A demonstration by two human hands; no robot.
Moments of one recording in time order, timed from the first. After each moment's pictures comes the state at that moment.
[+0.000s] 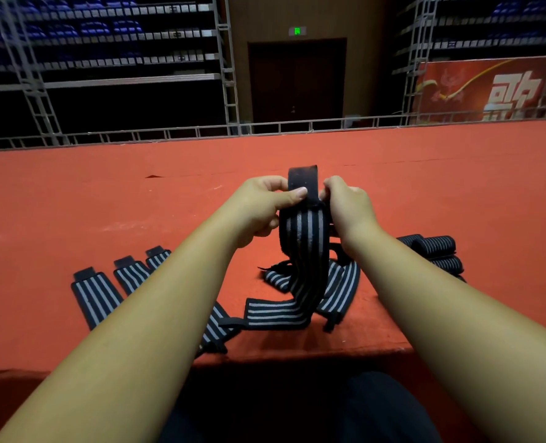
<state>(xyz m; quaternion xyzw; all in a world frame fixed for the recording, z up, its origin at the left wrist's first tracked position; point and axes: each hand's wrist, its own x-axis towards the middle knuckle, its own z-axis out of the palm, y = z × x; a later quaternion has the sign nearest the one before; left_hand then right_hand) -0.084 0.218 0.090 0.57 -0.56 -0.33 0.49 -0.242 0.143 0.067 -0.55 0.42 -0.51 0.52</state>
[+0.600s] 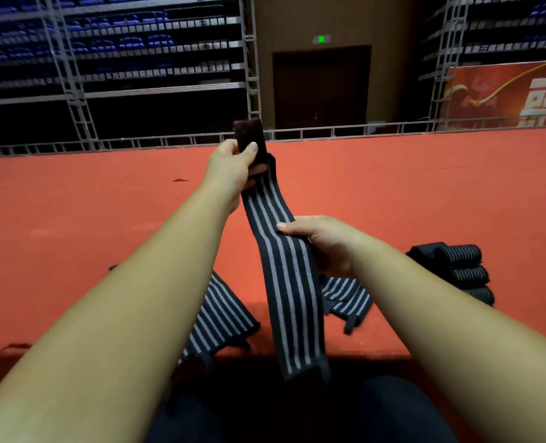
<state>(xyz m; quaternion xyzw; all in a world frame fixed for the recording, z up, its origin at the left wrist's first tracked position) -0.022 0.213 0.134 0.54 -0.42 -0.23 0.69 -0.220 0.194 0.059 -0.64 0.26 -0.20 0.70</state>
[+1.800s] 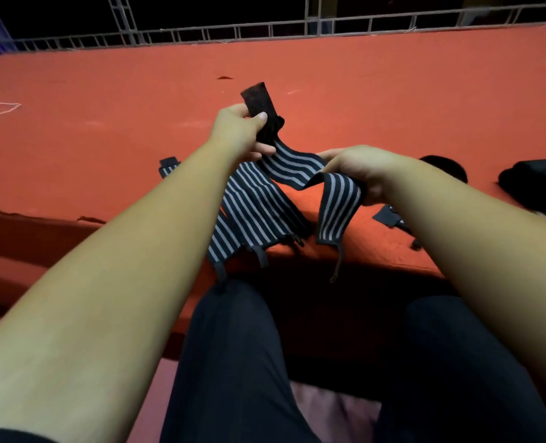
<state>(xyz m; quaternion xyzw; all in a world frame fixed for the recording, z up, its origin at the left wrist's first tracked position) 0.083 0.265 -0.003 0.70 -0.37 -0.20 0.57 -0.143 0.187 -0.011 -0.65 0.34 -0.11 0.66</state>
